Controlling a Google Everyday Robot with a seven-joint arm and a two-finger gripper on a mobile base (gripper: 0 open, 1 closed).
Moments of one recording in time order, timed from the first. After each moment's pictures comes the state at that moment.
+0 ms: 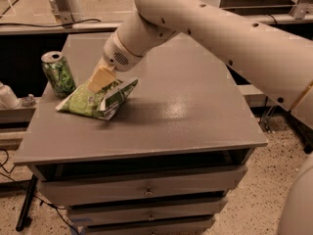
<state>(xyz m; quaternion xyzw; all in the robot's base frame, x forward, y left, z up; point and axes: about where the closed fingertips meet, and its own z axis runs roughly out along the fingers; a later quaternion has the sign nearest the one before) 0.584 0.148 0.893 -0.62 0.69 0.24 0.29</state>
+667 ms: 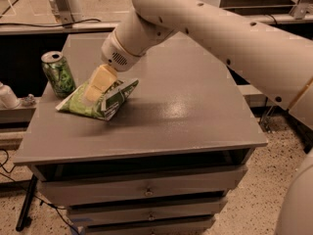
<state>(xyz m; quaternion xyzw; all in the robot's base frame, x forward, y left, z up) 0.580 0.152 0.894 -0.63 0.68 0.24 0.29</state>
